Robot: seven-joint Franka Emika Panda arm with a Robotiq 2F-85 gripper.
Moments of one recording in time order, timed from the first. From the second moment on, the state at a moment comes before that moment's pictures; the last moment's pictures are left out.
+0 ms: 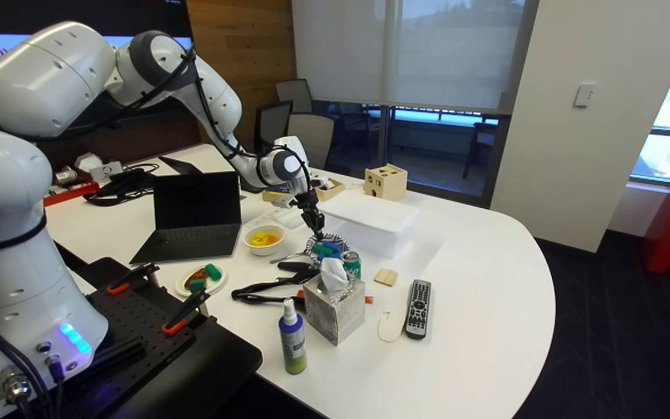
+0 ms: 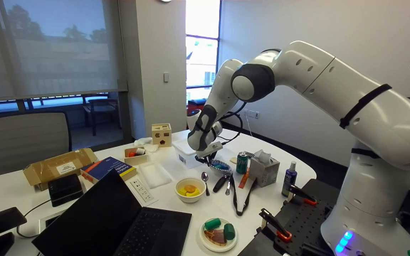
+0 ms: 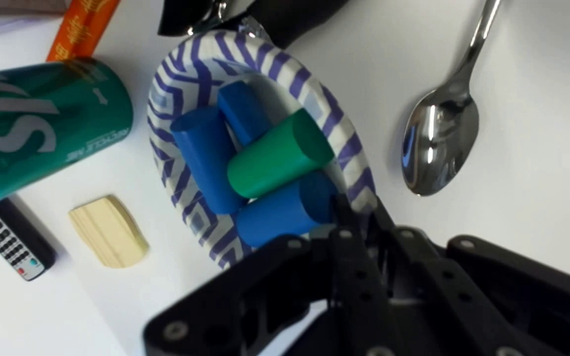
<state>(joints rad) 0.26 1.05 -0.39 -1.59 -0.03 2.57 0.48</state>
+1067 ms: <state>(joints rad) 0.33 1.04 -0.33 -1.53 -0.11 2.28 0.70</state>
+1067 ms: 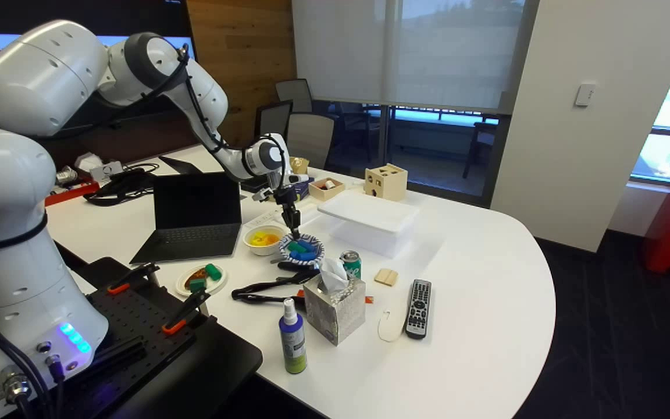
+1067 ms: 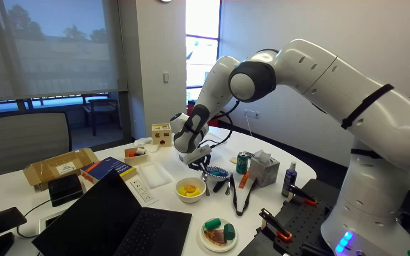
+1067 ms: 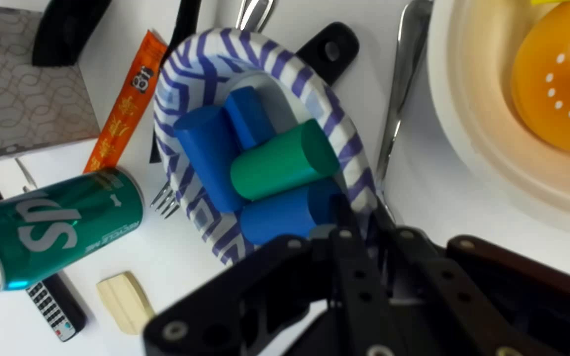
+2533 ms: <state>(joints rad) 0.36 0.89 -0.20 -1.89 -0.11 2.41 1.05</state>
